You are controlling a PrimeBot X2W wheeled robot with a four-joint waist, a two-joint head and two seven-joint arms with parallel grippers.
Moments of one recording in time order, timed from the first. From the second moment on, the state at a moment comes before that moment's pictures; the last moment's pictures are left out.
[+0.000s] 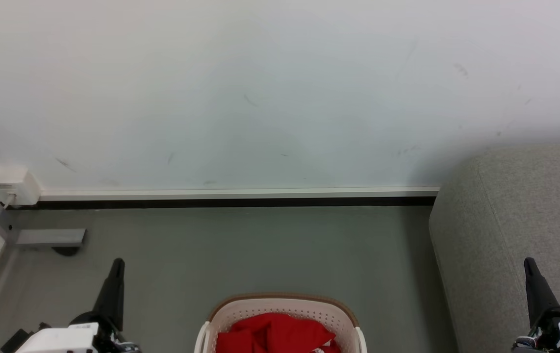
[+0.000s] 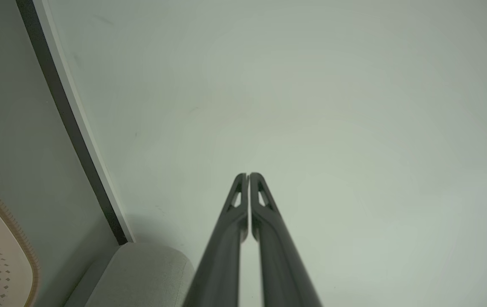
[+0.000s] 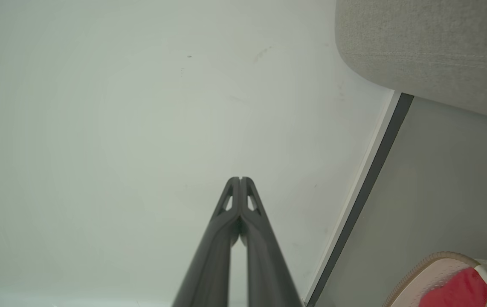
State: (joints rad) left arm -0.11 0.05 0.12 0.25 -1.61 -0.13 0.11; right arm -0.11 -0.05 -0.11 0.25 1.62 0.13 0.11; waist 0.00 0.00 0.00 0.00
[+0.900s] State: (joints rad) left arm -0.11 0.05 0.12 0.25 -1.61 -0.13 0.11; right arm -0.11 -0.05 -0.11 0.25 1.62 0.13 0.11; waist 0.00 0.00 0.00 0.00
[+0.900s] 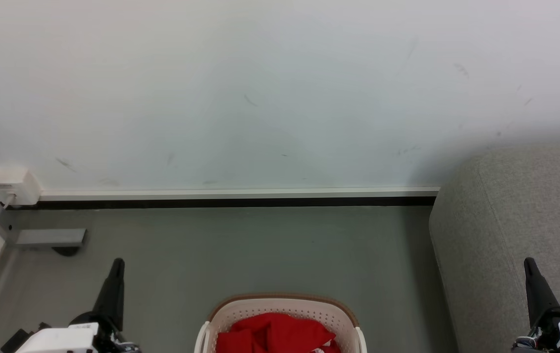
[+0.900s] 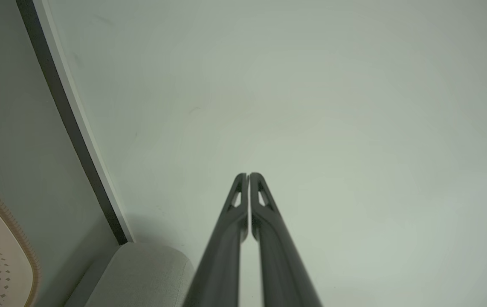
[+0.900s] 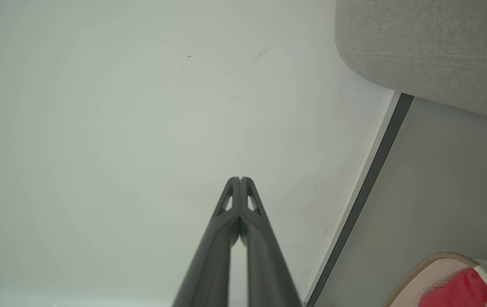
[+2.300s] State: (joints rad) left arm -0.07 0.04 0.08 0.29 -1.54 -0.12 0.05; right arm -0.07 -0.04 -0.04 0.29 1.52 0.13 0.05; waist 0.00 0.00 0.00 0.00
